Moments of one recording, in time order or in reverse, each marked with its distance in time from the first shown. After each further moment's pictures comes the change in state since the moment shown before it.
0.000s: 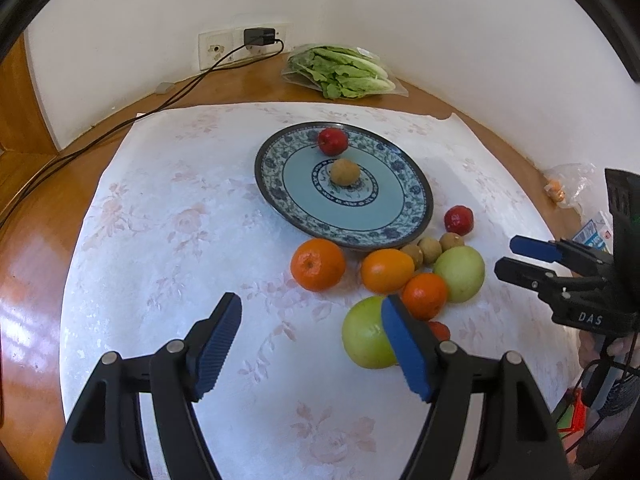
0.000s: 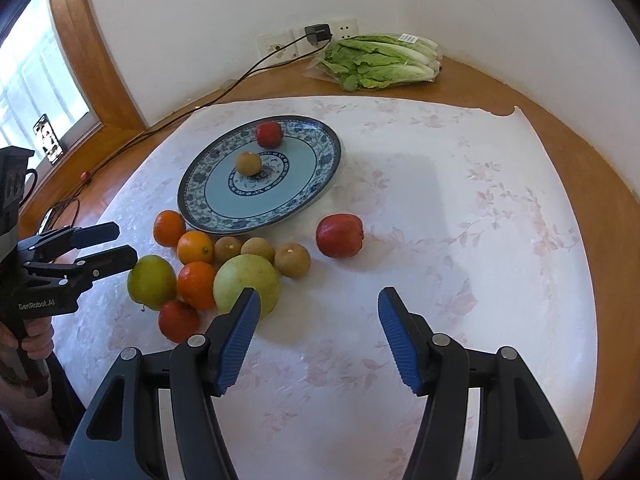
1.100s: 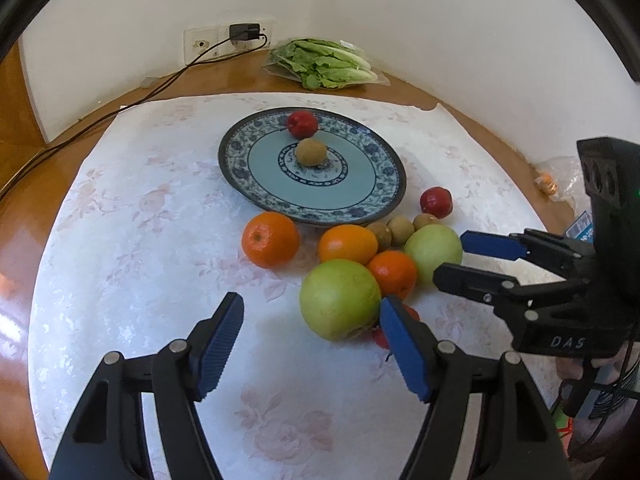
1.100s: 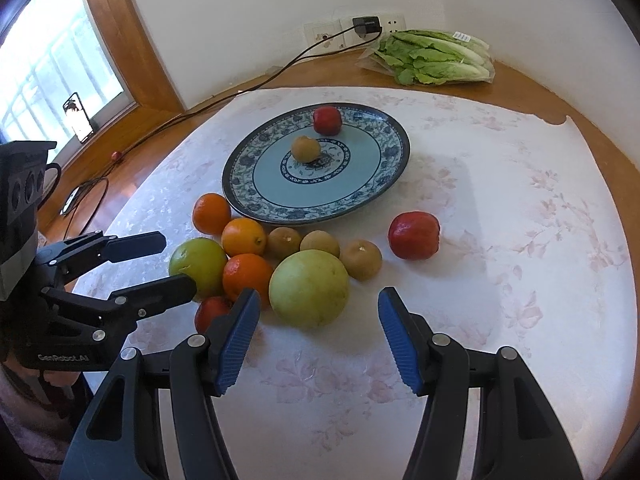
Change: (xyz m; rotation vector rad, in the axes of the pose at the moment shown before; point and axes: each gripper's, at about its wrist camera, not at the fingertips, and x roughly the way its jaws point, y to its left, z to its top) left arm 0.010 -0.028 -0.018 -0.004 -0.008 -0.029; right arm 0.023 0.028 -0.002 -0.069 0.018 0.116
